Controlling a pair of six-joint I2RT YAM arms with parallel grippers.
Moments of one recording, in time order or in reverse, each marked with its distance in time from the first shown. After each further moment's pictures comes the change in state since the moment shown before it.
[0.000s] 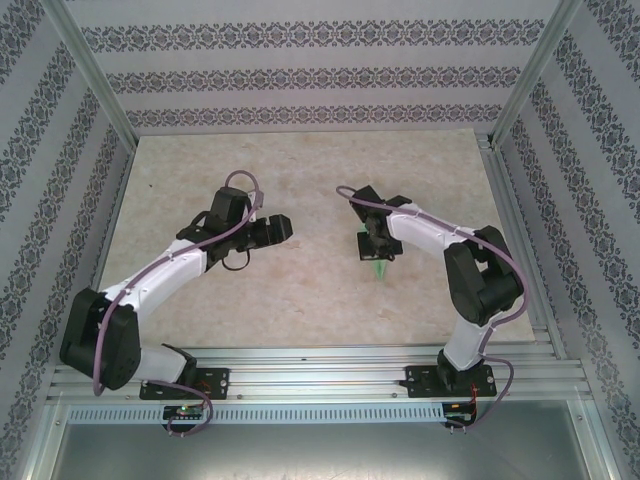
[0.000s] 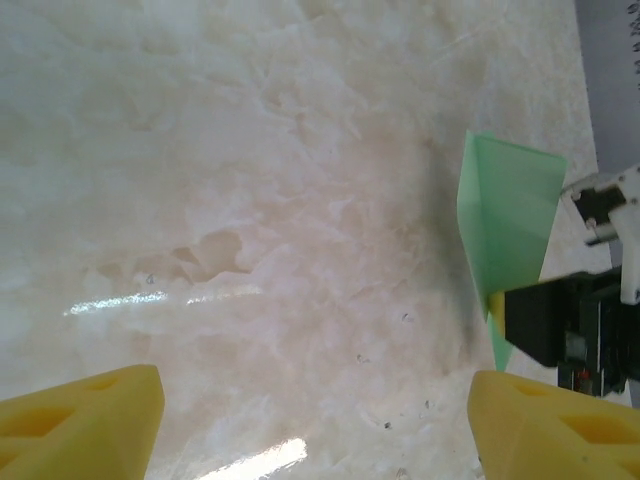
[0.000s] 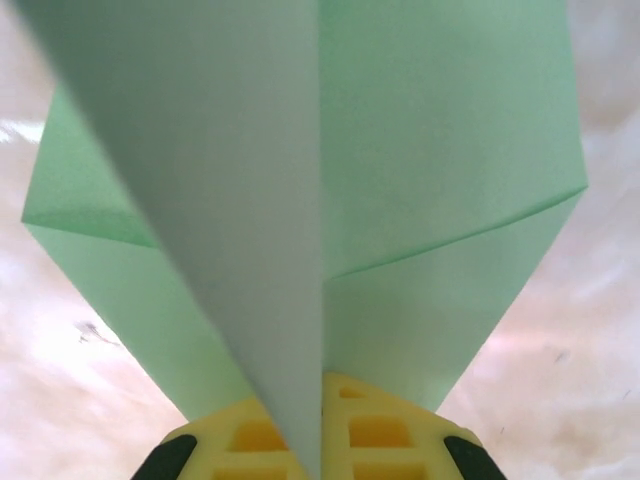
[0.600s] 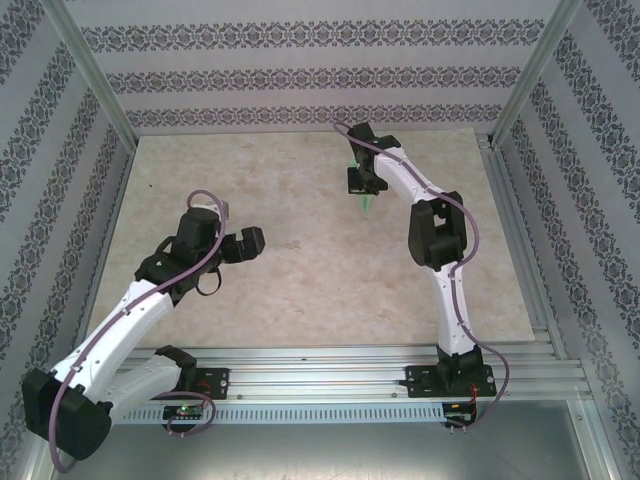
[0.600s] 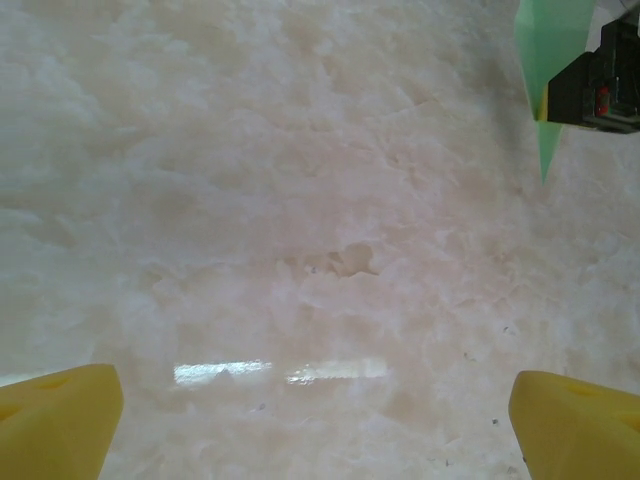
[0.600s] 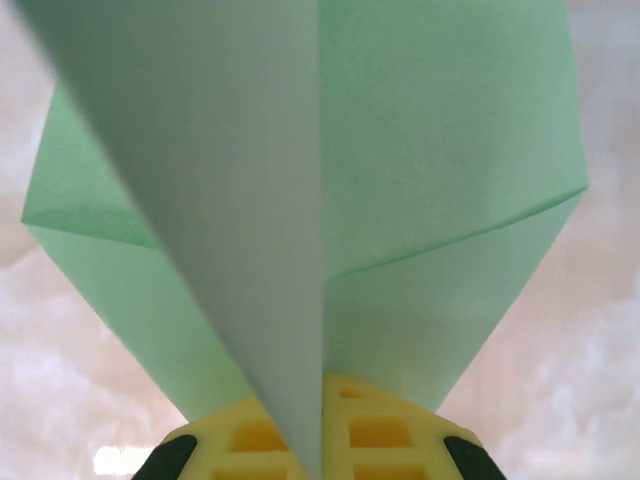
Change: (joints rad) left arm 0.000 -0.380 -0.086 -0.255 -0.297 0.091; right arm -0.146 0.619 0.962 -0.193 -0.029 -0.113
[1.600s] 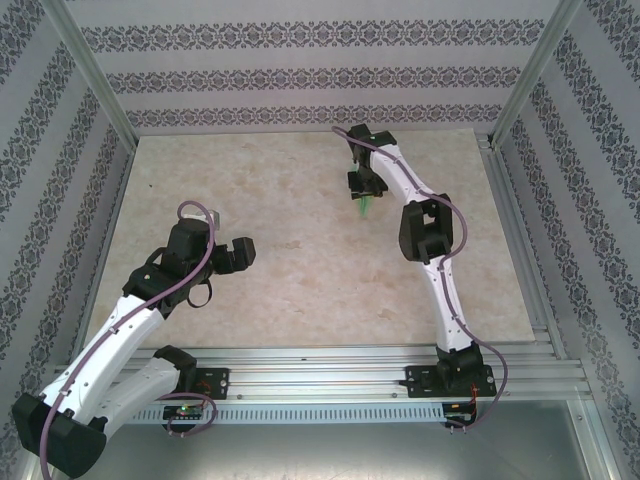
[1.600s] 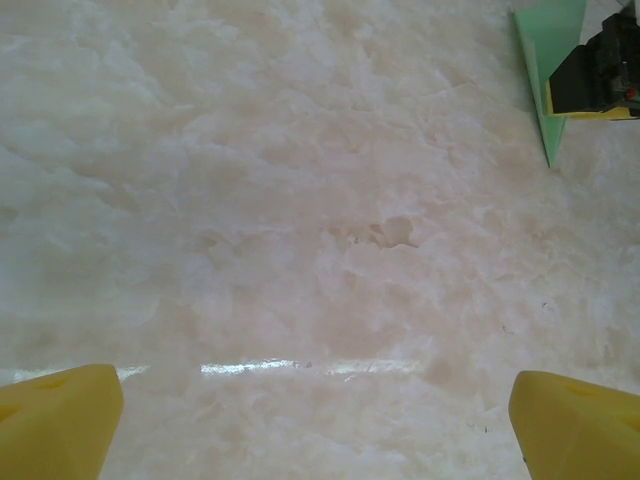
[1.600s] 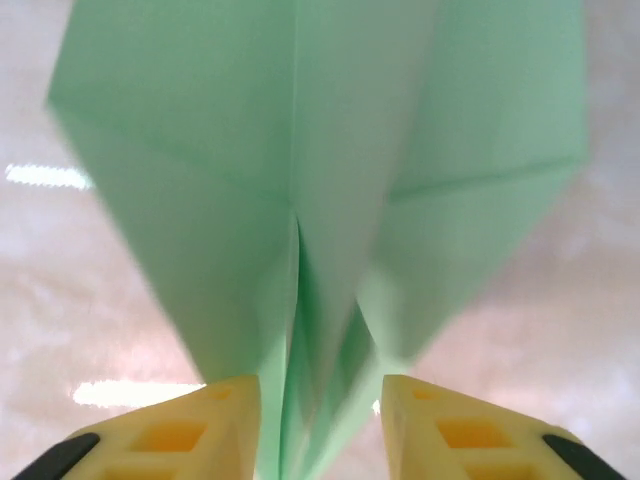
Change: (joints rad) left arm 0.000 -0.104 -0.024 -0.103 -0.044 0.019; right arm -0.018 0.150 0.236 -0.229 -0.016 -0.051
